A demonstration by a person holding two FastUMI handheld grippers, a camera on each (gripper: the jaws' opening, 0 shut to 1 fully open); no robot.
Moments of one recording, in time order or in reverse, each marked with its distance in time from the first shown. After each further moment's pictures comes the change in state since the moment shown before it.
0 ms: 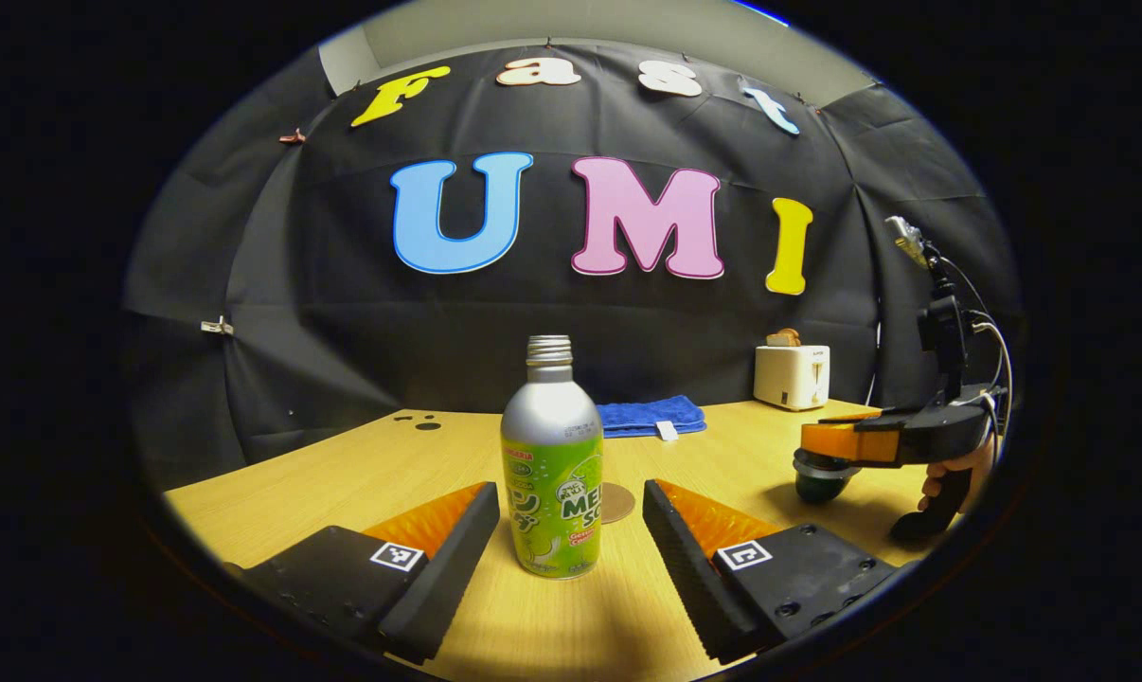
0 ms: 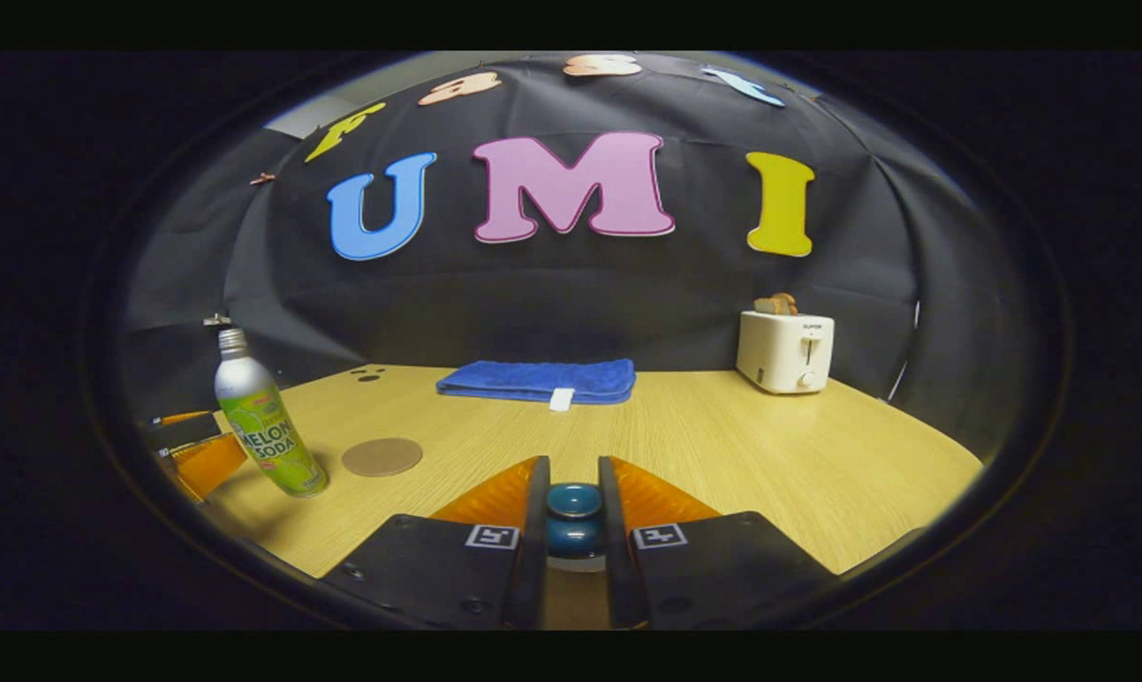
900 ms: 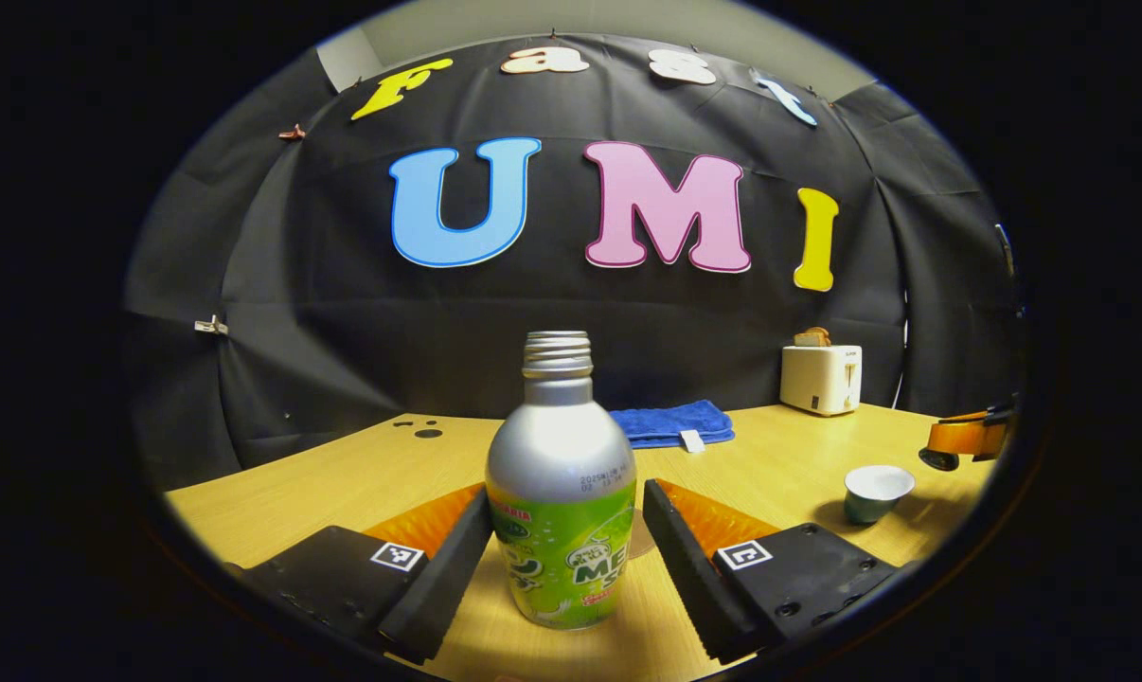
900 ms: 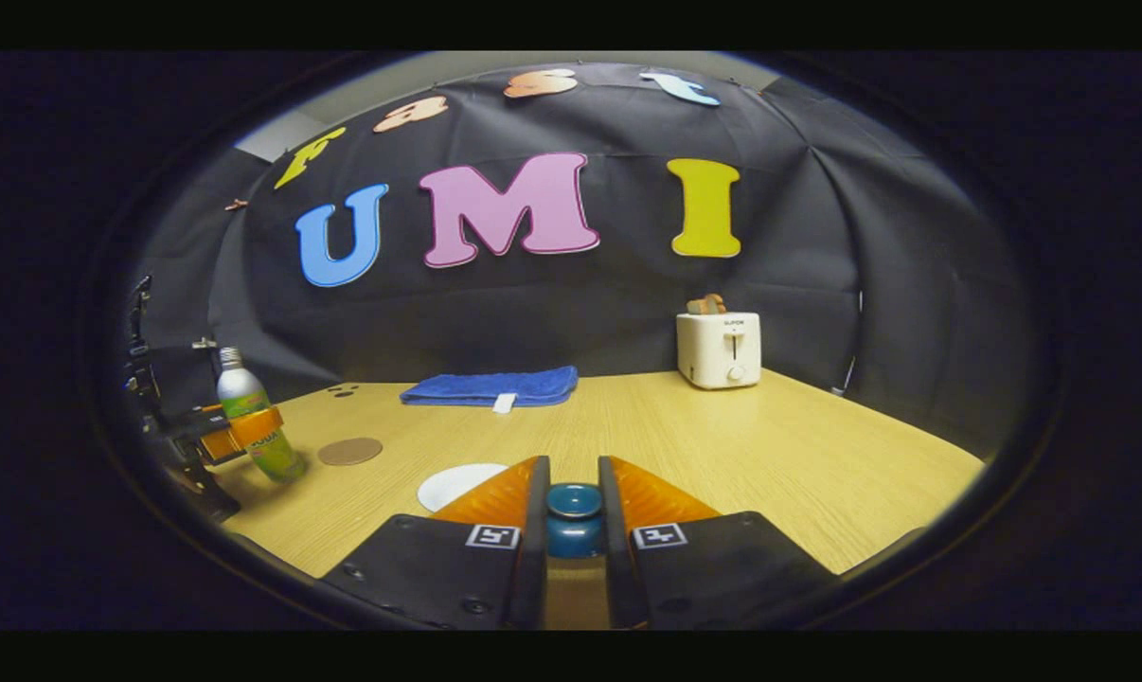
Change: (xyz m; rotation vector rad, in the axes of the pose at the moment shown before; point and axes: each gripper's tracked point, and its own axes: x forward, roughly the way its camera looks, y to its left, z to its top) left arm 0.067 0.005 0.000 0.000 0.001 0.021; right arm -0.055 -0.079 -0.010 0.063 -0.054 -0.081
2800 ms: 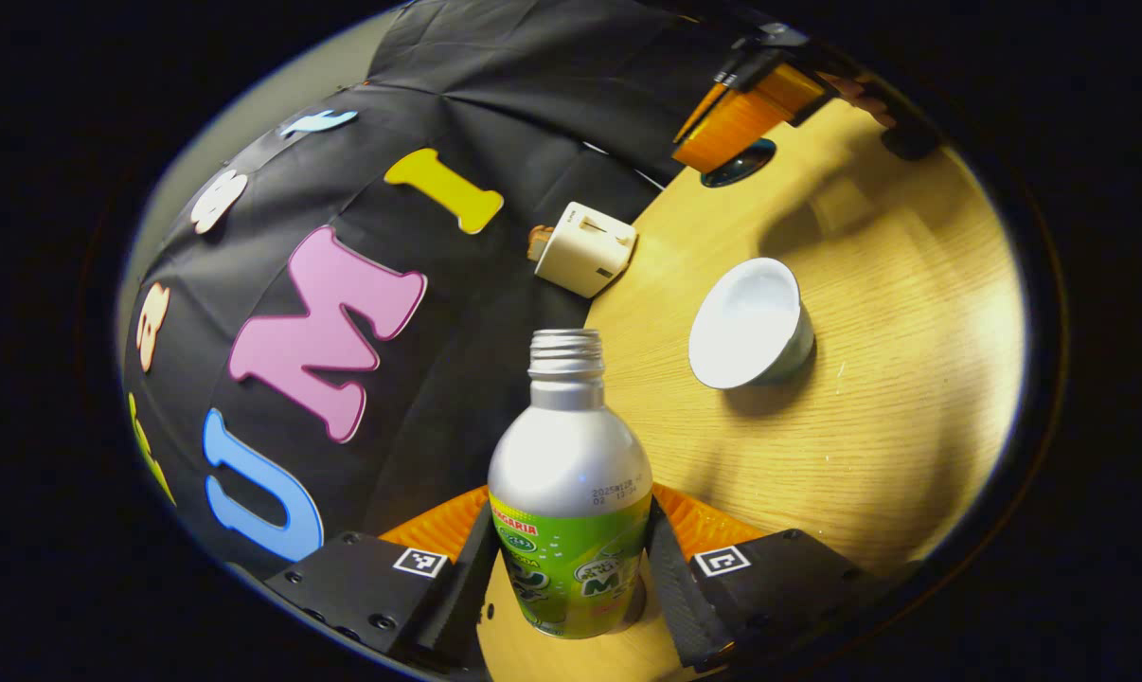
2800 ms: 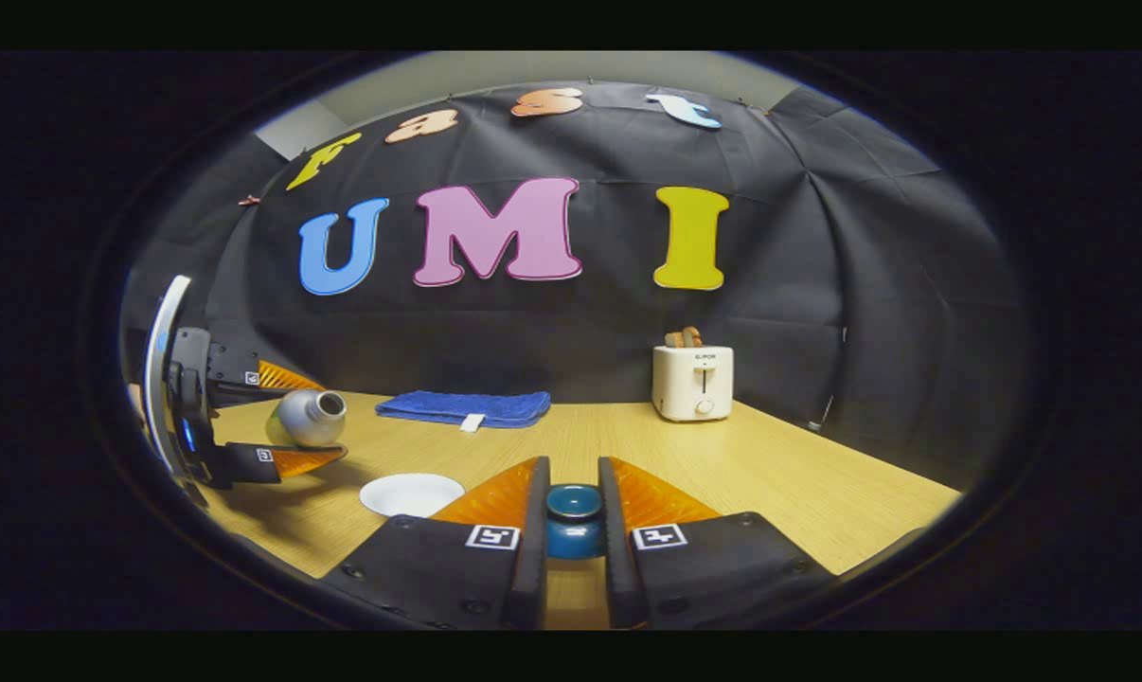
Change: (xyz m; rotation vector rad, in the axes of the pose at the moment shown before) left arm 0.035 -0.156 -0.017 1.243 -0.019 -0.449; right arm -0.001 -0.043 0.018 -0.062 -0.103 -0.015
